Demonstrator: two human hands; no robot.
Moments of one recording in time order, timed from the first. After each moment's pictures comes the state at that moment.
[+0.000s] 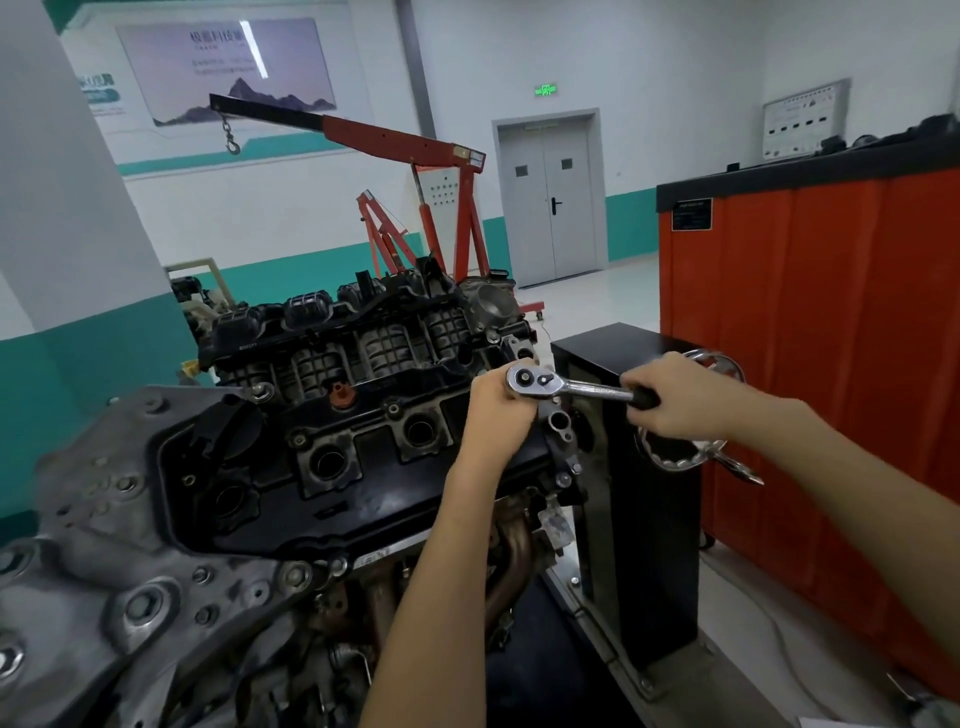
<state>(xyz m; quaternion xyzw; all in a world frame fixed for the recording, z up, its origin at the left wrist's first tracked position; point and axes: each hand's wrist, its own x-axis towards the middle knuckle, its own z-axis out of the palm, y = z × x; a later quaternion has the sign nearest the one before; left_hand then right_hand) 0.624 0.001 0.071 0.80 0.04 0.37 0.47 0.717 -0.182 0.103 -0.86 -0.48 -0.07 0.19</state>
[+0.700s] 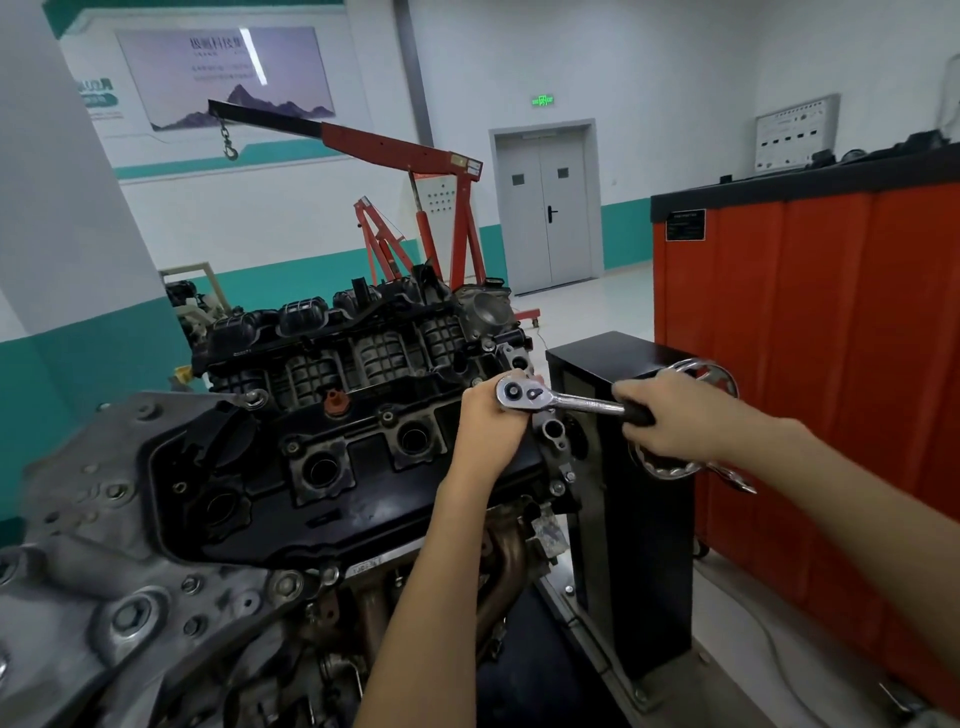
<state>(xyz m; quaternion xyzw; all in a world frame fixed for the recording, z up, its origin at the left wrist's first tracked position) 0.626 0.005 0.066 0.79 0.03 0.40 0.47 0.710 -0.186 0.096 -0.86 -0.48 -0.08 0.15</state>
